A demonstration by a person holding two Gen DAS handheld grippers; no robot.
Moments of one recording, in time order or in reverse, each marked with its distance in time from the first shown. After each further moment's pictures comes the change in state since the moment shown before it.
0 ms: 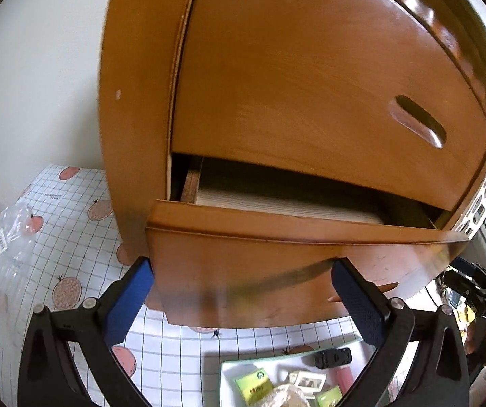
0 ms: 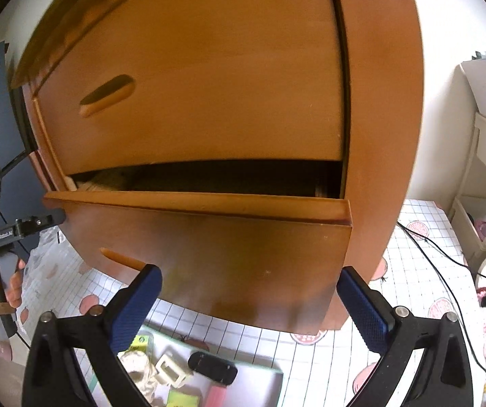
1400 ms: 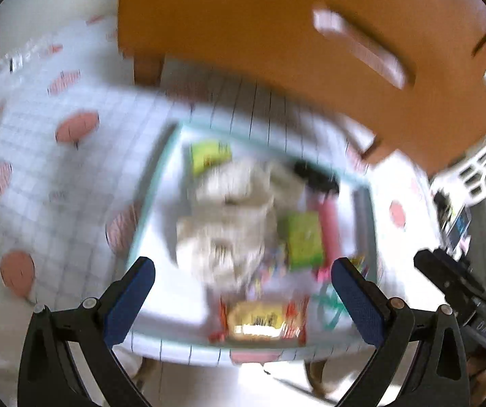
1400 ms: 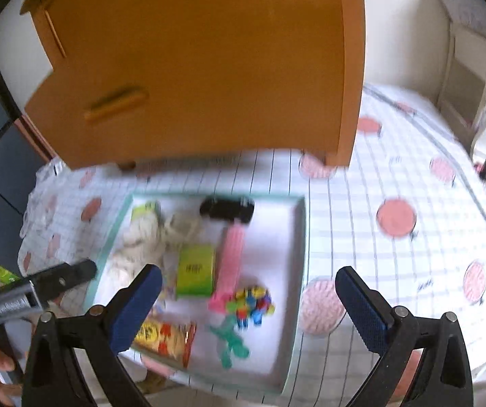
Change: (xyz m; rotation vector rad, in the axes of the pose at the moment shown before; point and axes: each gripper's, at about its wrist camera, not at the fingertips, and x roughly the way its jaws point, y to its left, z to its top) left arm 0.013 -0.048 -0.210 -0.206 0.431 0.074; right arm -0.016 0.011 -0.121 0.104 0.316 -0.039
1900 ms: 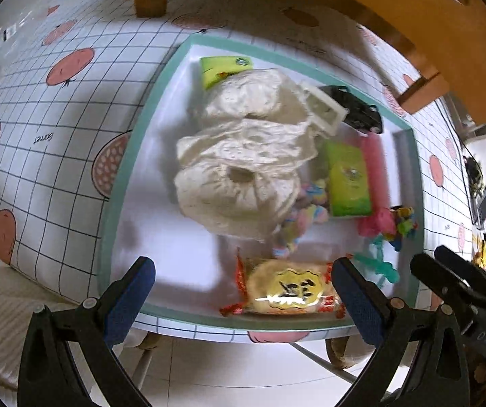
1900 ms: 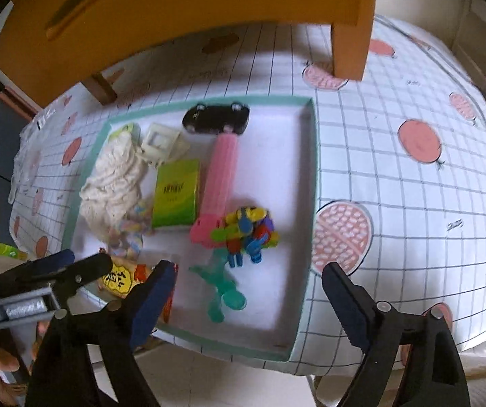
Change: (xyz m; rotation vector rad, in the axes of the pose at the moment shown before) left arm 0.053 0.005 -0.026 -0.020 0.181 0.086; right arm 0.053 -0.004 -0.041 0.017 0.271 0.003
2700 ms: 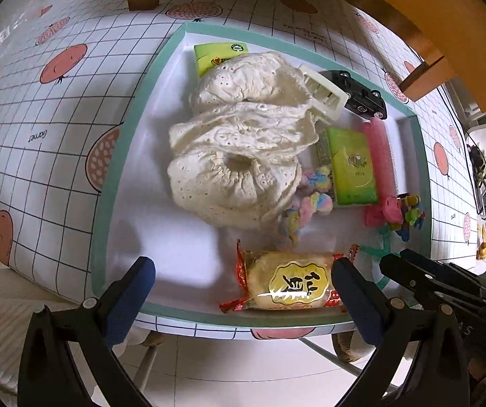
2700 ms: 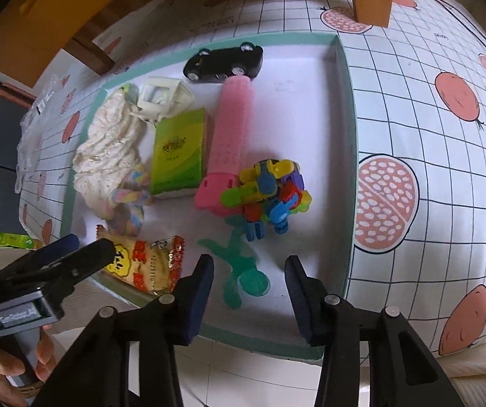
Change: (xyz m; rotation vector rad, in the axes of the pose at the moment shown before) left arm 0.002 0.001 0.000 0.035 0.031 0.010; right arm 0.038 0.006 -0.006 0.031 0.160 0.074
